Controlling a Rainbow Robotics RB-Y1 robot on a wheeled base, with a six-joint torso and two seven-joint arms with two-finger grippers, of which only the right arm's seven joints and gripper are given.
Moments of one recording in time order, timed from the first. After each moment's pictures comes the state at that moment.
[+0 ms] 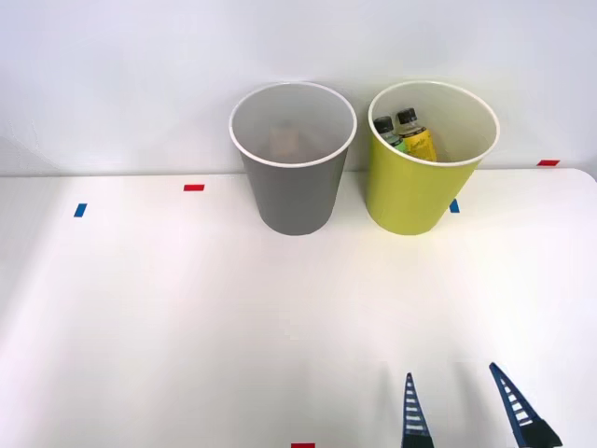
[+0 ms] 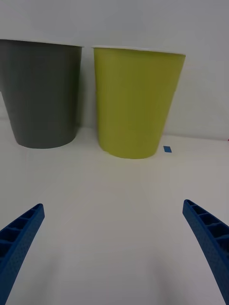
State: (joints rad) arm 0.89 -0.22 0.39 -1.94 -0.14 -0.61 1.84
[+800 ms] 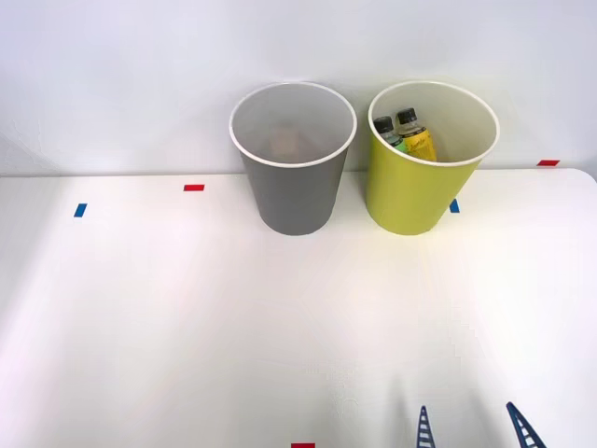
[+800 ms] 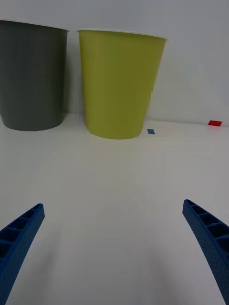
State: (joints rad) arm 0.93 -0.22 0.40 -1.81 -0.21 -0.77 1.88
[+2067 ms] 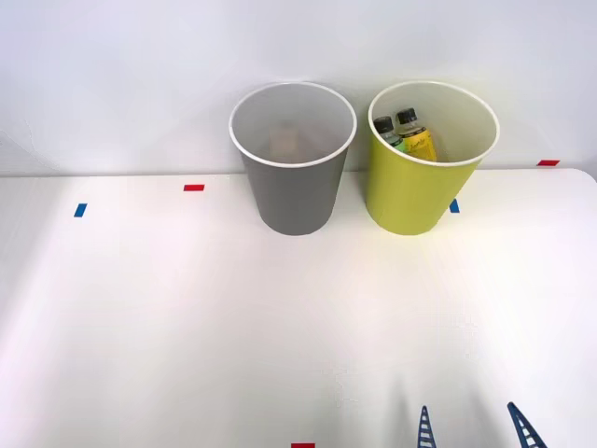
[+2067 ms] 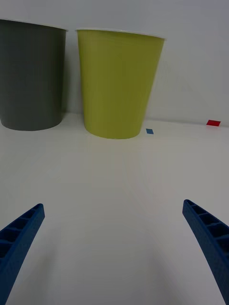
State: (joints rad) arm 0.93 -0.22 0.40 -1.81 -0.21 -0.77 1.88
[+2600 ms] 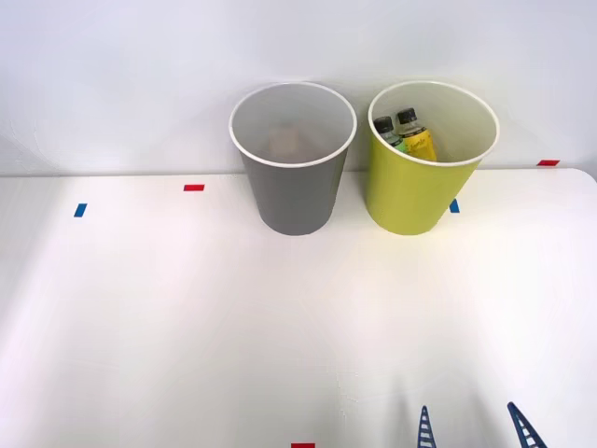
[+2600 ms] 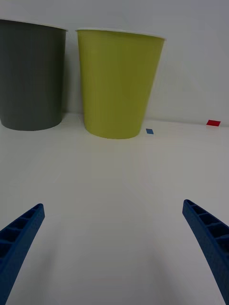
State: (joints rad) arm 0.93 -0.22 0.40 -1.81 -0.21 -0.77 1.88
